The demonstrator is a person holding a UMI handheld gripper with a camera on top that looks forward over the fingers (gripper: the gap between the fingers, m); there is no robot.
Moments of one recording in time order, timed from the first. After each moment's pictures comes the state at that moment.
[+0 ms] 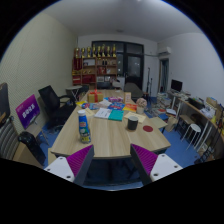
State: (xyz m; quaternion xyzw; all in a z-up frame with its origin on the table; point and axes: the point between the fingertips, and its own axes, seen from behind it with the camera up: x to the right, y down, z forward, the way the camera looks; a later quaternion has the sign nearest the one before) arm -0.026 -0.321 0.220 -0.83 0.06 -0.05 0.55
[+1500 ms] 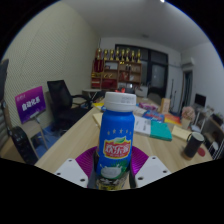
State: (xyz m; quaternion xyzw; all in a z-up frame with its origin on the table) arm -0.154 0.067 0.066 -0.80 -0.05 -0.01 0.60
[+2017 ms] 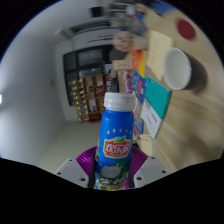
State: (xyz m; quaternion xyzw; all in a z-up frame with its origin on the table) arm 0.015 0.119 0.224 -0.54 0.45 0.60 0.40
